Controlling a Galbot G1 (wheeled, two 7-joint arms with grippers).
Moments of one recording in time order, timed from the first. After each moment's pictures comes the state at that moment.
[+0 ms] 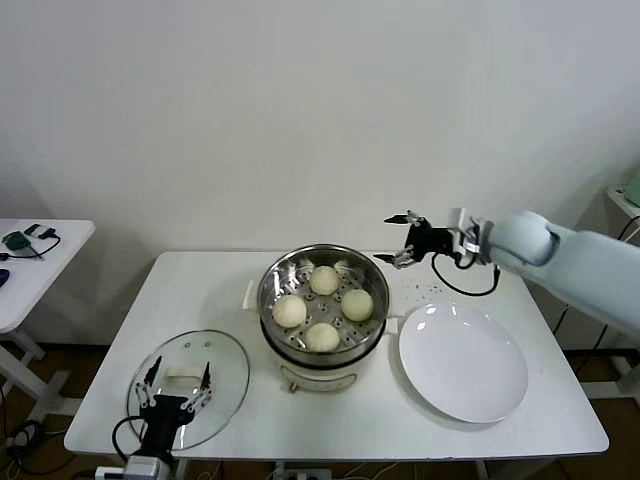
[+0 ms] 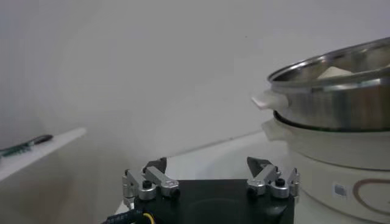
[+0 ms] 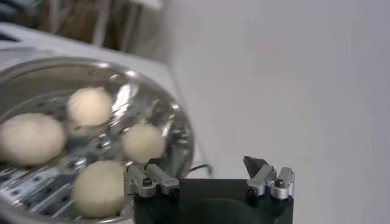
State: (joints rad) left arm 1.71 -1.51 -0.68 -2.04 0.18 -0.03 0.03; right arm 0.17 0.56 -0.98 1.51 0.79 0.03 -0.30
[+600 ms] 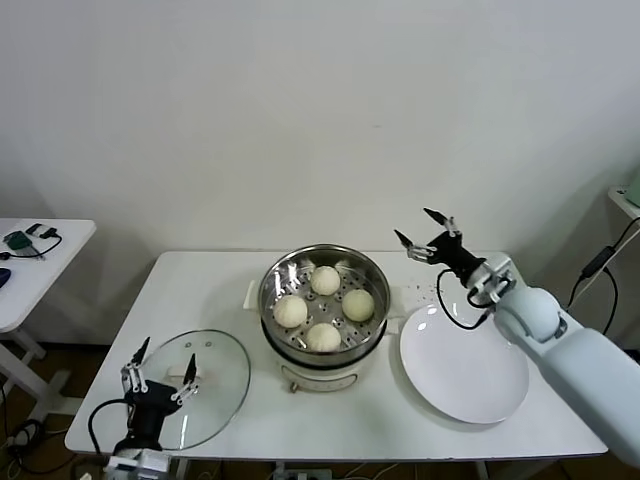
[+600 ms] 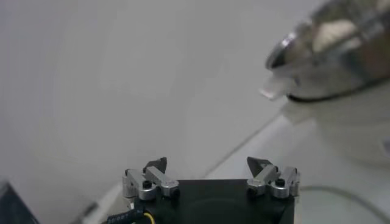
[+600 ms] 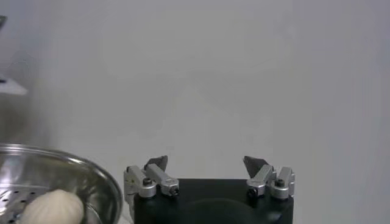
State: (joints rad) left arm 1.71 -1.49 -0.71 -2.10 0.72 0.00 0.03; right arm -0.73 0.73 0.02 1.58 0.62 0.09 -0.10
